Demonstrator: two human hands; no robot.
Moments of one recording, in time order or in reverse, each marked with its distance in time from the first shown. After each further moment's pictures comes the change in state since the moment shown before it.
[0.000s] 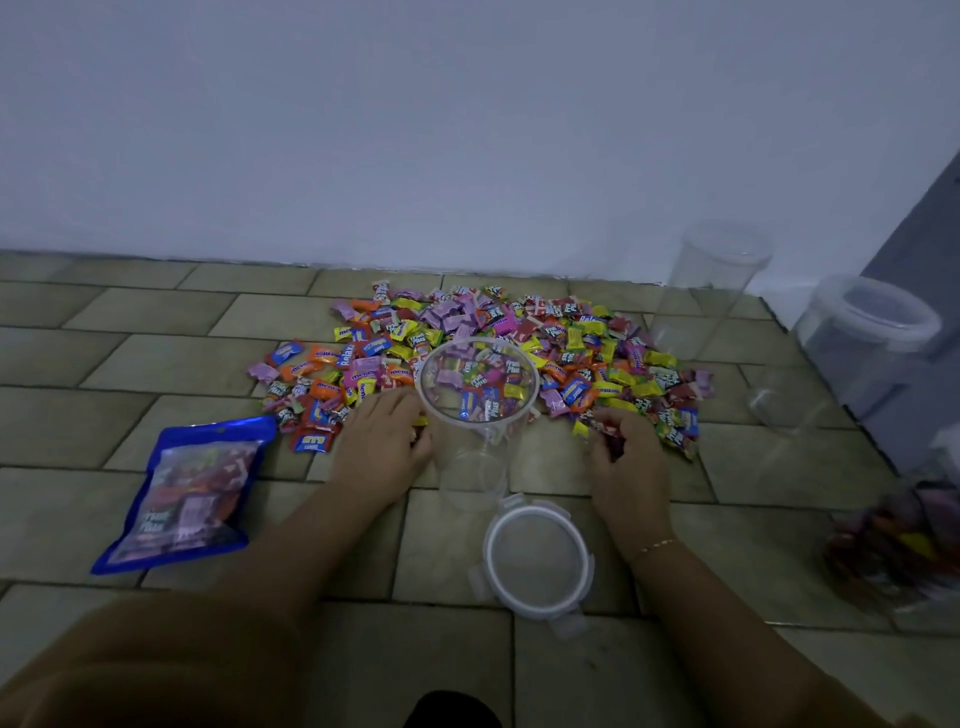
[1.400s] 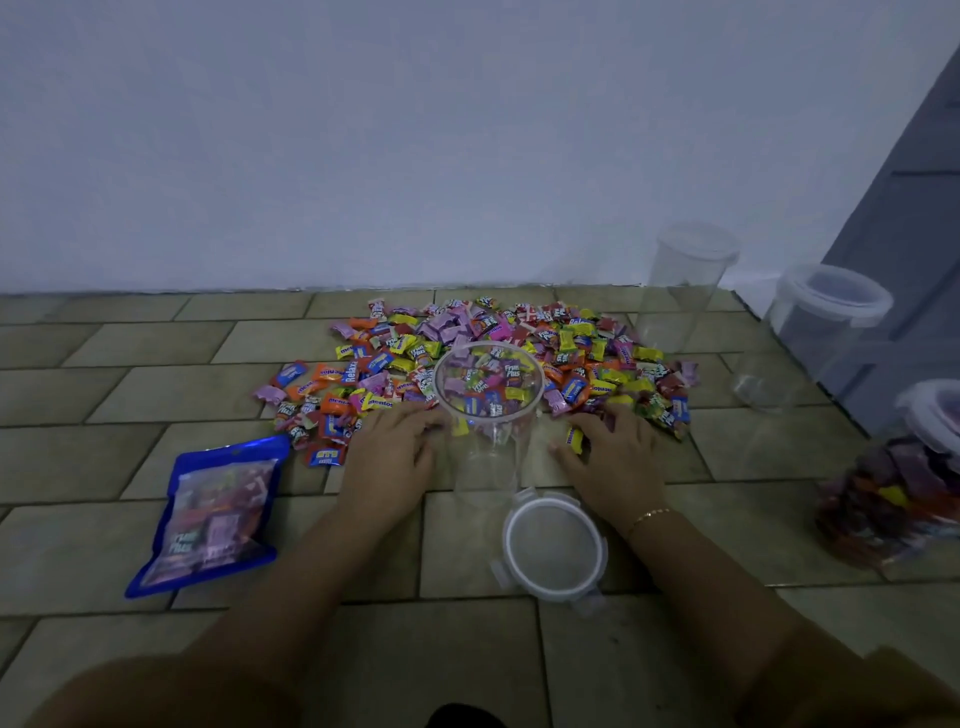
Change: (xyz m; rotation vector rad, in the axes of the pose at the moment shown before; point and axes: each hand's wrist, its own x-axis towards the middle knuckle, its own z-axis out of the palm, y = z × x) left_hand -0.015 0.002 -0.017 -0.162 0.055 0.052; right_hand -0.003 -0.002 0.005 -0.589 -0.259 0.033
